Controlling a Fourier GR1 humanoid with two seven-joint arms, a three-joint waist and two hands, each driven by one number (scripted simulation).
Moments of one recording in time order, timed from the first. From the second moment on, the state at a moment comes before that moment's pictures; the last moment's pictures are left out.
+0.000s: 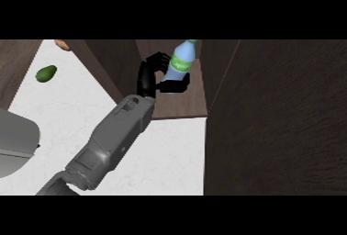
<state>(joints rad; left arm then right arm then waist) -1.00 0.01 -0.35 -0.38 0.49 0.59 -0.40 0.93 -0.16 0.16 -2.46 -0.12 0.28 -0.26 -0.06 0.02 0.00</state>
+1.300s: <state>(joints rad) -1.19 0.04 -0.24 -0.11 0.46 0.62 -0.55 0.95 -0.17 0.13 -2.44 -0.15 0.37 -0.31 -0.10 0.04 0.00</state>
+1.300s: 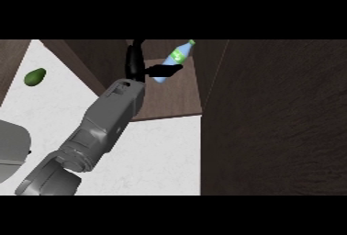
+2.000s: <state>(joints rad) -1.18 0.01 -0.16 -0.21 0.52 0.40 -0.69 0.97 -0.15 0.17 -2.44 -0.16 0.38 -0.28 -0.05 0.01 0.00</state>
